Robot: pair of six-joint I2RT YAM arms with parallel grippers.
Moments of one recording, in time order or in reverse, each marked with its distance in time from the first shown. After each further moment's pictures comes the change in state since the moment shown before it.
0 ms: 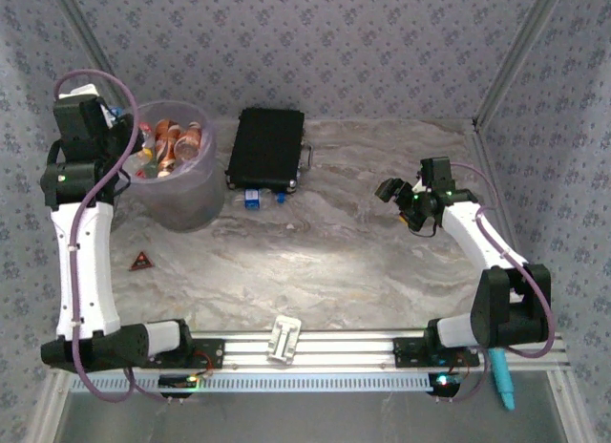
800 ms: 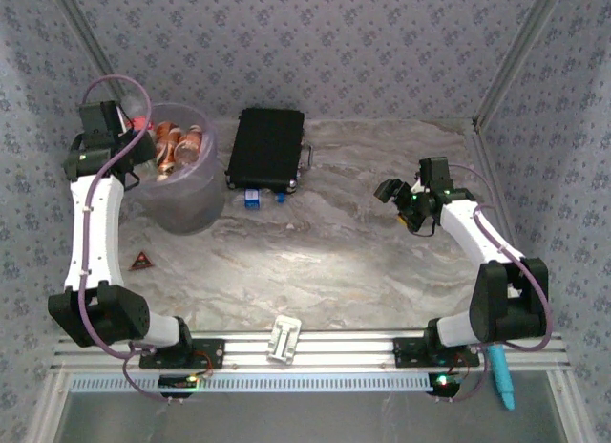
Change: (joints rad) left arm 0.047 0.142 -0.115 0.042 0.067 0.029; right arm 0.000 0.030 0.000 0.010 -0.011 0.000
